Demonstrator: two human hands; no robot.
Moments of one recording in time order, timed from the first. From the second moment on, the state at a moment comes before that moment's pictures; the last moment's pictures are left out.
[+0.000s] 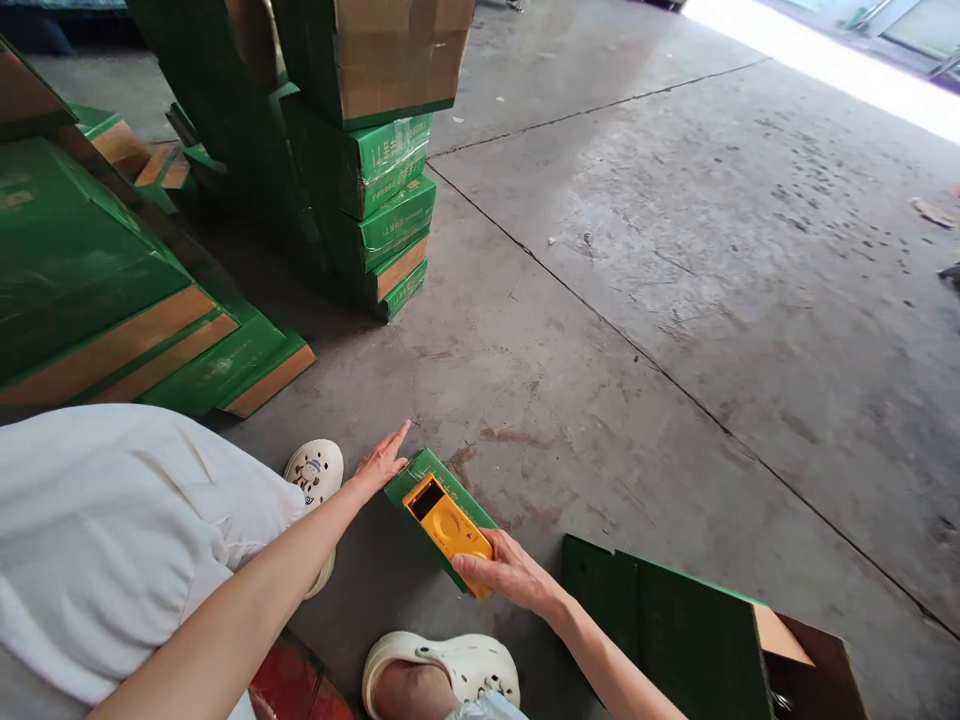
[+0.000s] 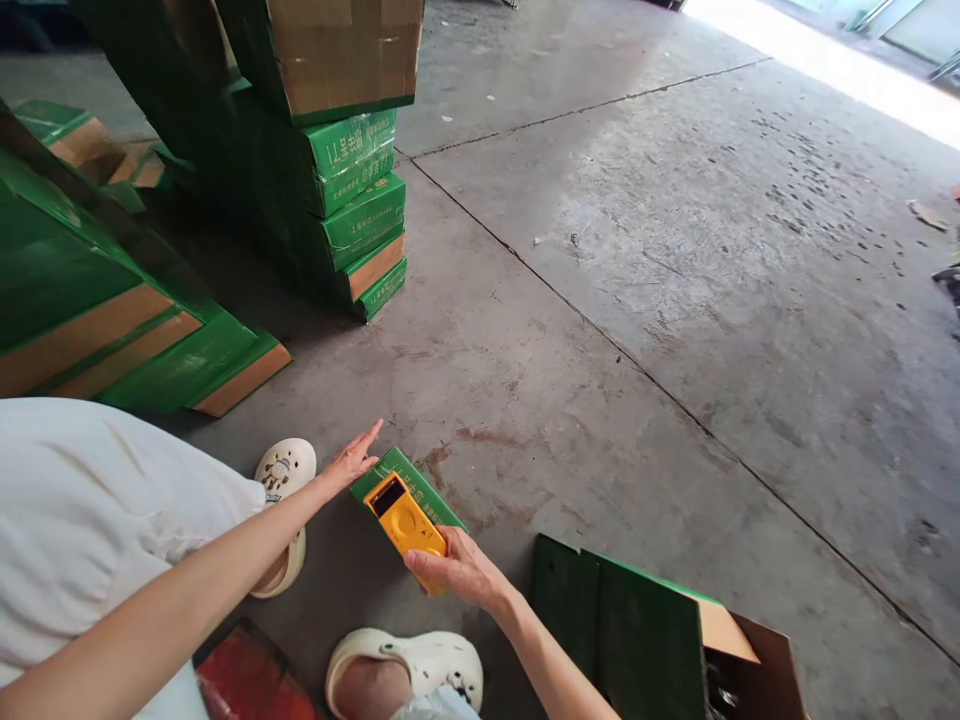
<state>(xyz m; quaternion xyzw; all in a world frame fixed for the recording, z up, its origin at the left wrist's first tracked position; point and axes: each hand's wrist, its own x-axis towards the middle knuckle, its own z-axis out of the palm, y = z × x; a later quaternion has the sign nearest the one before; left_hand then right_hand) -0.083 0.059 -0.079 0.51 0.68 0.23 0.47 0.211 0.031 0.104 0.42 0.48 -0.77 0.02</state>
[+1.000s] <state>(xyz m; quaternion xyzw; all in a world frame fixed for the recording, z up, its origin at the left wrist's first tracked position) -0.073 0.000 -0.014 0.84 0.48 -0.05 0.25 0.209 0.029 0.118 0.42 0.52 -0.75 -0.01</state>
